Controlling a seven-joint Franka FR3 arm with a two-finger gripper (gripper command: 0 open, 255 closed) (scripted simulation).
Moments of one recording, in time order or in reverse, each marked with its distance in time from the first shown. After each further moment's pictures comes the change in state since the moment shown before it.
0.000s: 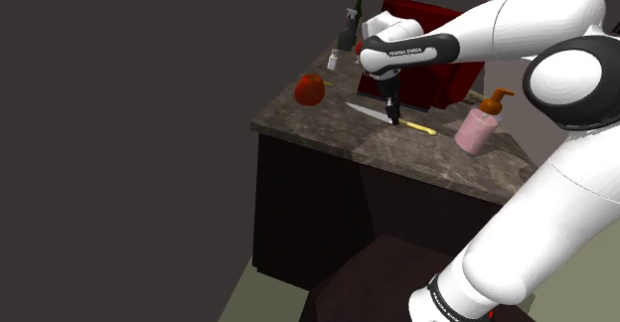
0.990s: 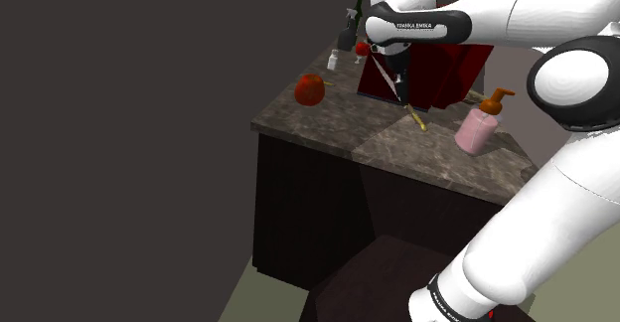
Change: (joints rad) arm 0.006 -0.013 0.007 0.175 -0.003 -0.176 -0.070
